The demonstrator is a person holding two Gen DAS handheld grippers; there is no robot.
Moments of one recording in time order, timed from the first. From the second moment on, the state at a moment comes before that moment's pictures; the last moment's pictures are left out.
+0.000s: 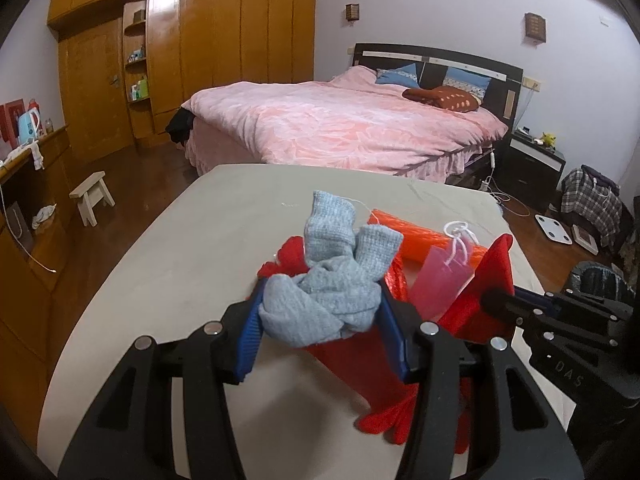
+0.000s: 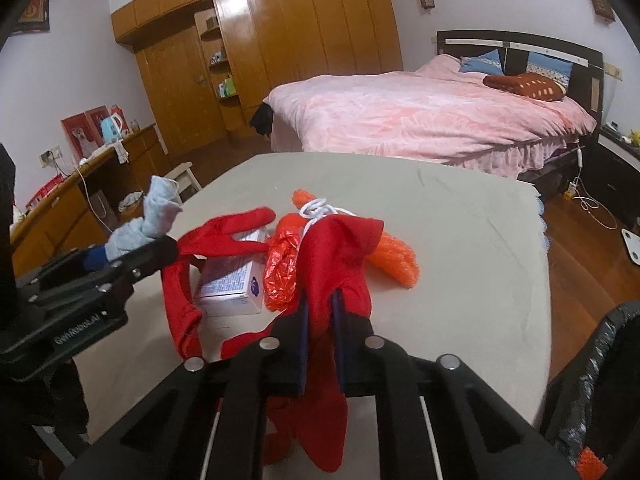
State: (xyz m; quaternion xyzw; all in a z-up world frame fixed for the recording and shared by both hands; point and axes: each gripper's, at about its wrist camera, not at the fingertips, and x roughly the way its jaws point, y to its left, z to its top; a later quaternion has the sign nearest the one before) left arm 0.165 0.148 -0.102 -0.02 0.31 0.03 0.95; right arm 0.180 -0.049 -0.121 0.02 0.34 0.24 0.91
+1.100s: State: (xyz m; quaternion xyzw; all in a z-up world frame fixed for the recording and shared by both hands) left arm 0.133 0.116 -0.083 -0.02 0.31 0.00 0.95; right arm 0.144 -0.102 -0.069 0.06 0.31 0.24 0.92
